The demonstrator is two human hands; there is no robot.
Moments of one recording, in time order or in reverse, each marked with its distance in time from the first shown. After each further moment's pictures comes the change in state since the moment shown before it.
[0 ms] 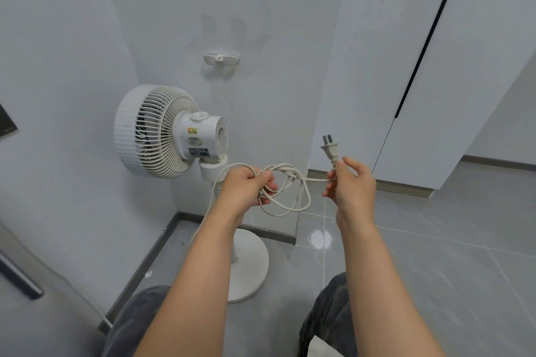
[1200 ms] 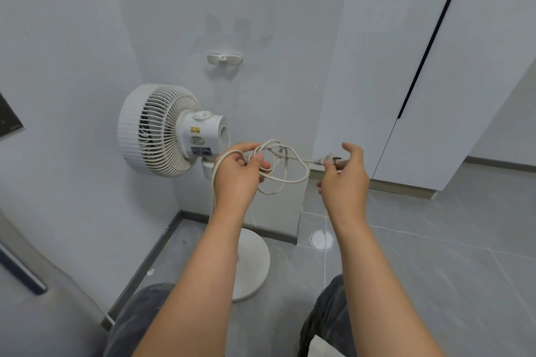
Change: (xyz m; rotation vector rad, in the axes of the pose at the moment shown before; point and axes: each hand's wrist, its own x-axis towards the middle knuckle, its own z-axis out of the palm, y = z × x) left_hand 0.000 0.007 0.000 -0.091 0.258 0.294; right_hand -0.003 0.003 0.010 -0.531 -0.005 -0.350
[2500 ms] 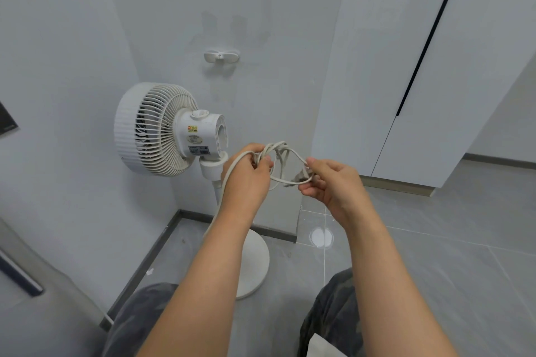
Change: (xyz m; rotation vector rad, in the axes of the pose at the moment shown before) left_hand -0.003 -0.005 0.011 0.334 -0.019 0.117; right_hand 0.001 -0.007 -0.014 0.581 -0.464 0.380
